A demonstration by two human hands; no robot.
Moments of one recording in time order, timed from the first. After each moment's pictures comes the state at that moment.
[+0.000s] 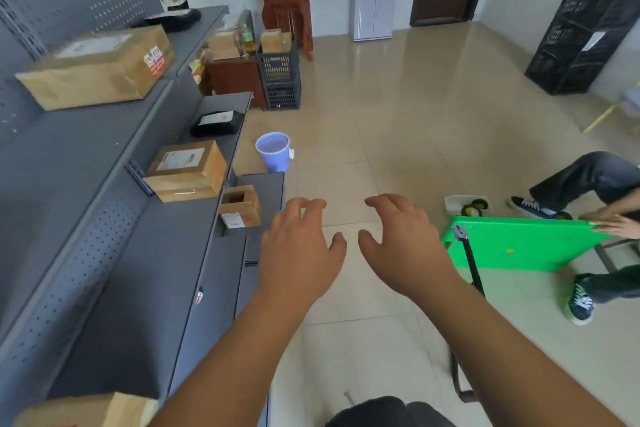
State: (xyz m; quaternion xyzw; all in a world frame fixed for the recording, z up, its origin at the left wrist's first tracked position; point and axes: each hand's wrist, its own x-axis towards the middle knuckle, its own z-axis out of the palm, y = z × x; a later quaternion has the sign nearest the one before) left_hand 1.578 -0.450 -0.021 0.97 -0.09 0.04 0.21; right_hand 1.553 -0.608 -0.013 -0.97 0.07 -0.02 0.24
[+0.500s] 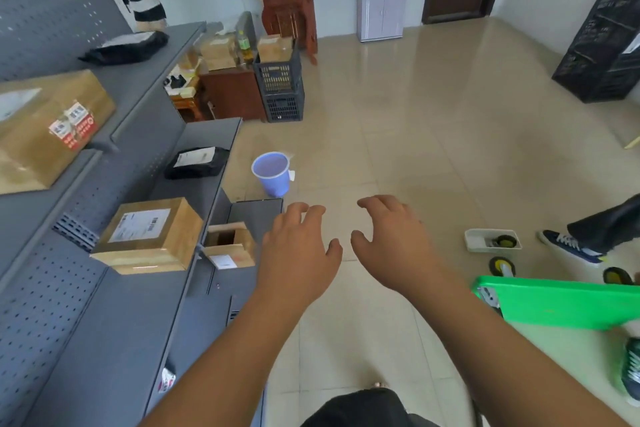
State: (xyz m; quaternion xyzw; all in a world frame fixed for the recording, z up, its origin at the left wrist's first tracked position) left_hand 1.865 -0.526 -0.043 0.98 -0.10 0.01 0.16; right_hand 1.849 -0.685 -0.031 -0.97 0.05 0.01 0.25
